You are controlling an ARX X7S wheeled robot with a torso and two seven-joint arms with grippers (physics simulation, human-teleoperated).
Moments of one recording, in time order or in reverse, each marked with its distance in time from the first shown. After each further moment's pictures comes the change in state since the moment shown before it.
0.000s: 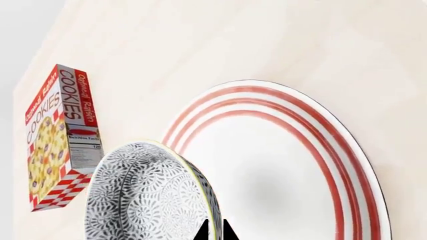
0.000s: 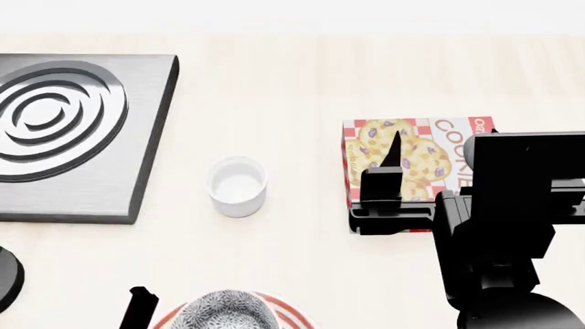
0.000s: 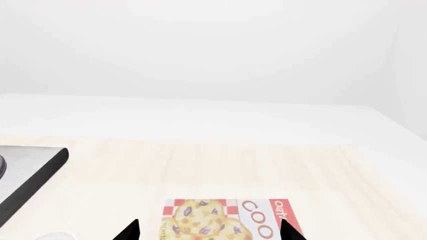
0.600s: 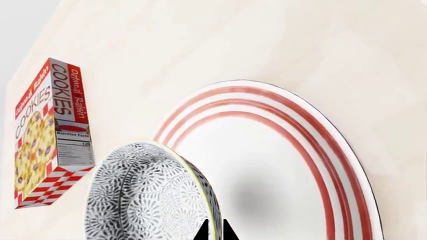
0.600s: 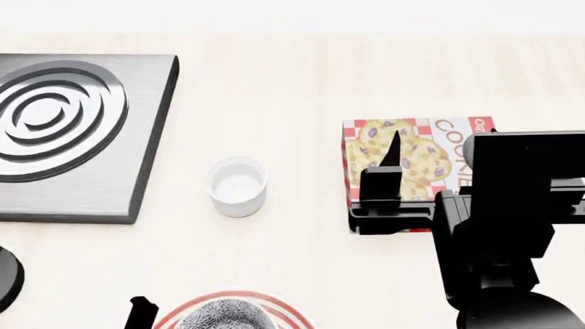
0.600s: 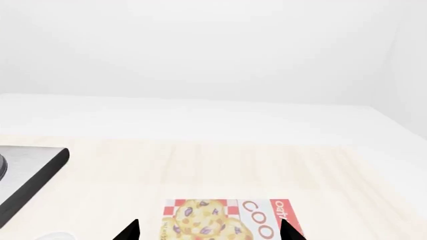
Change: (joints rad) left arm 0.046 -0.001 0.008 -0.028 -0.003 0.018 -0.046; right arm 0.004 0.004 -0.003 0.000 0.014 0.001 0.011
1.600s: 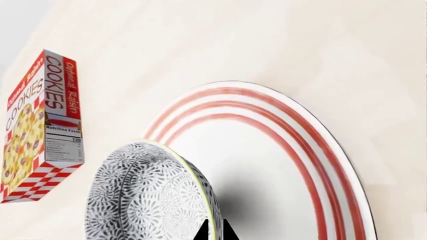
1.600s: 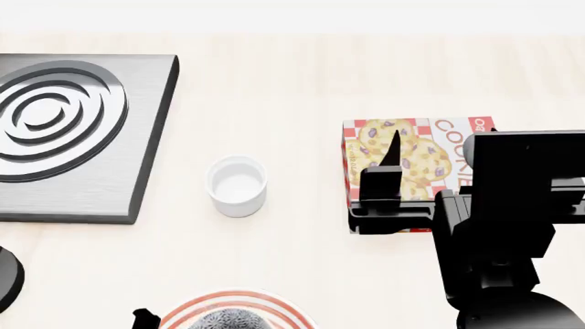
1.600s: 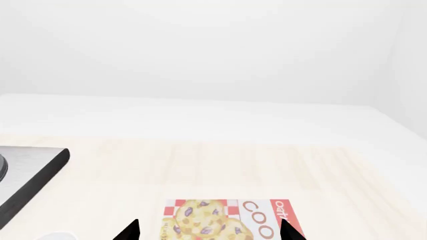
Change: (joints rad) left arm 0.058 0.012 0.013 -0.022 0.010 -0.003 -0.064; right arm 0.003 0.008 -0.002 -0.002 0.022 0.001 0.018
